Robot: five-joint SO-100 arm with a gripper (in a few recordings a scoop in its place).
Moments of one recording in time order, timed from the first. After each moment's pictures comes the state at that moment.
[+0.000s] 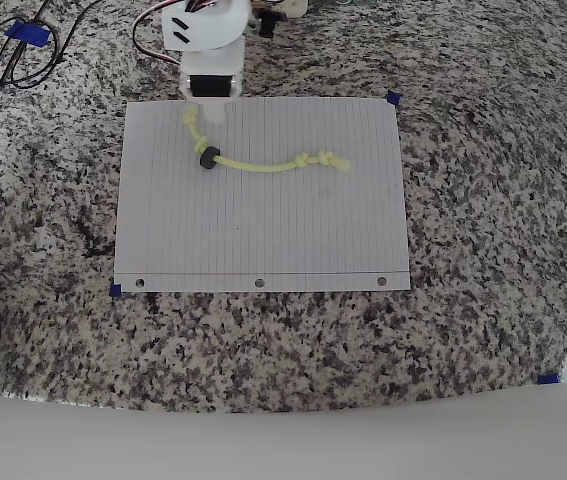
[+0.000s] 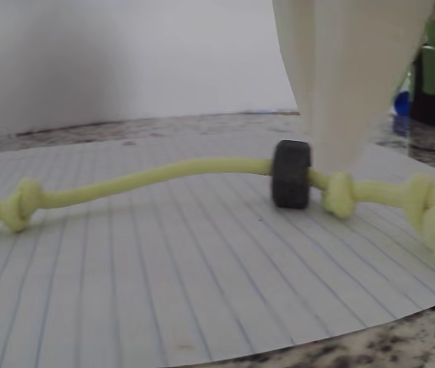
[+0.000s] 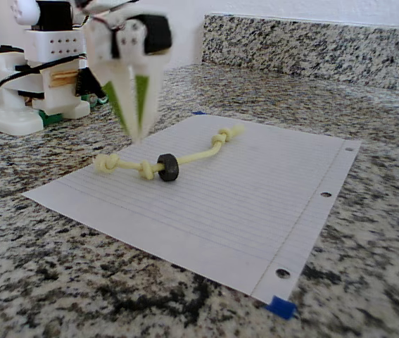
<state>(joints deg) 11.2 121.8 143.0 53.7 -80.5</state>
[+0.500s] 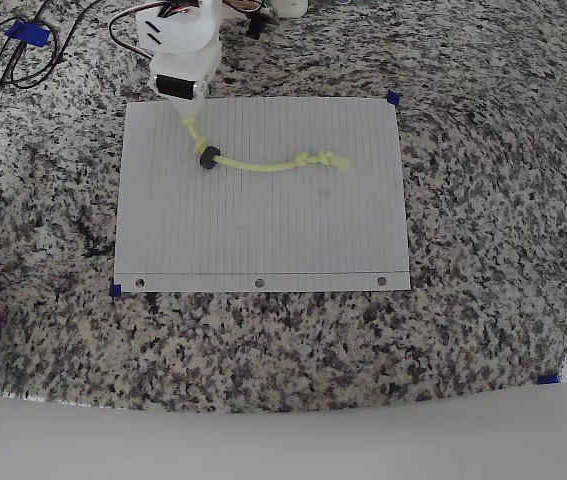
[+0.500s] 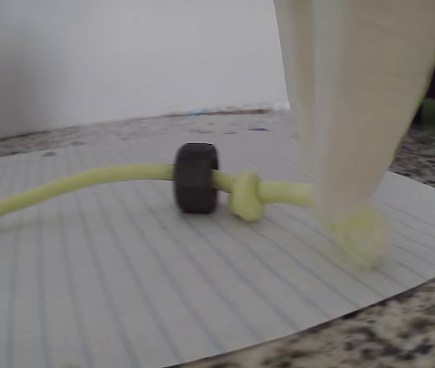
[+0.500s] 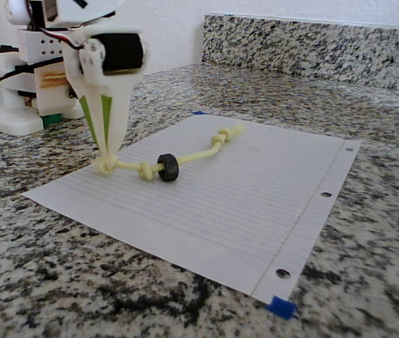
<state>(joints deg) 19.9 116.9 143.0 51.6 -84.7</state>
